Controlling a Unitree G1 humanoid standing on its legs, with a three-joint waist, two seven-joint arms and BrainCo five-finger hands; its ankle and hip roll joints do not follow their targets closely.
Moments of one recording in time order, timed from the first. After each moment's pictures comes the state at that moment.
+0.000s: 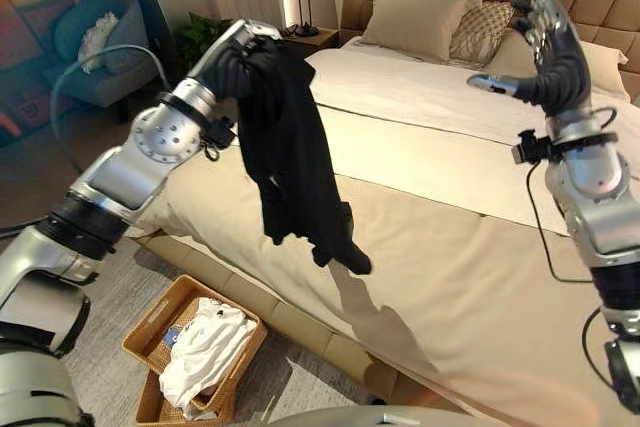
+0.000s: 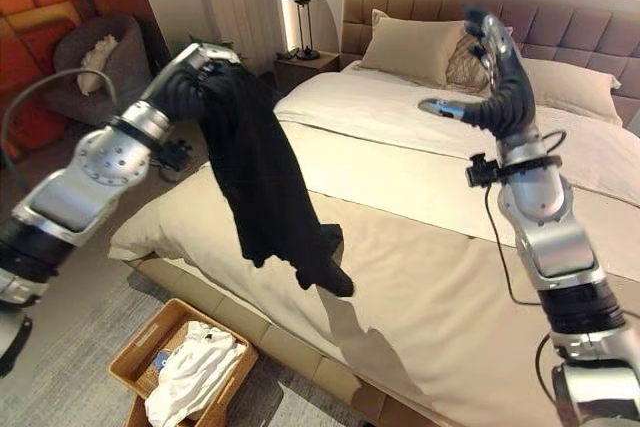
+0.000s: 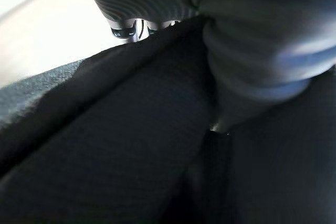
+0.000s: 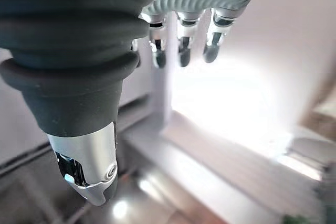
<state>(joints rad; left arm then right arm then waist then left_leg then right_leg) -0.88 1.04 -0.54 0.16 -0.37 -0.15 0.10 -0.38 -0.76 0.01 -0.03 0.36 -0.12 -0.14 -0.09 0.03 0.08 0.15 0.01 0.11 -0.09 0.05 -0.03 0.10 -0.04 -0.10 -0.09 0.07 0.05</state>
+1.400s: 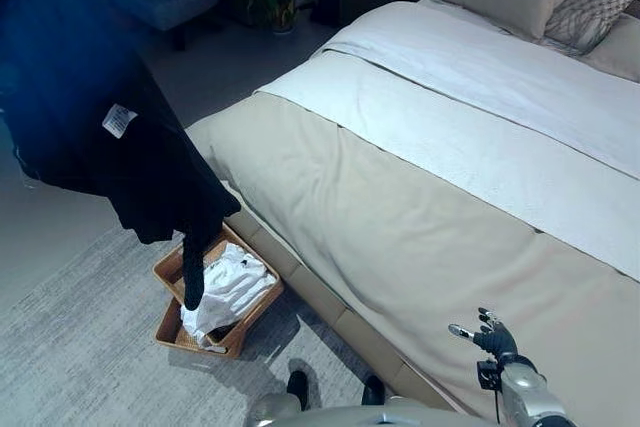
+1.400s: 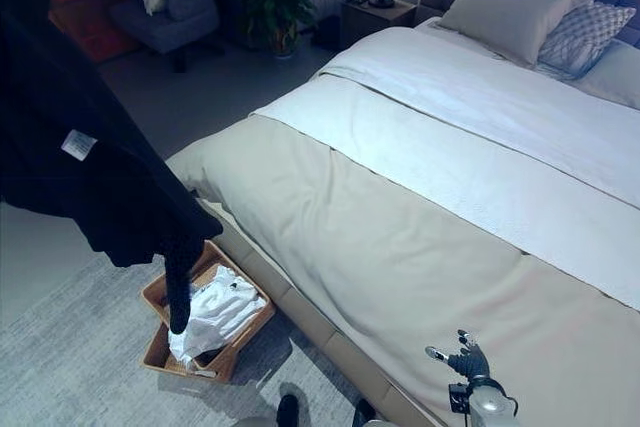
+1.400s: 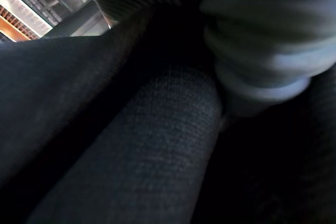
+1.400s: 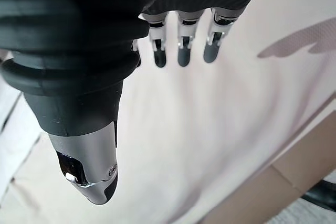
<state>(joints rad) -0.71 1.47 -0.26 0.32 -0.36 -0.22 0.20 0.03 -0.37 0.12 0.87 0.22 -0.08 -0.12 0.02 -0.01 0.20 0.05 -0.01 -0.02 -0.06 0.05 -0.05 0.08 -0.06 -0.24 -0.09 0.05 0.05</state>
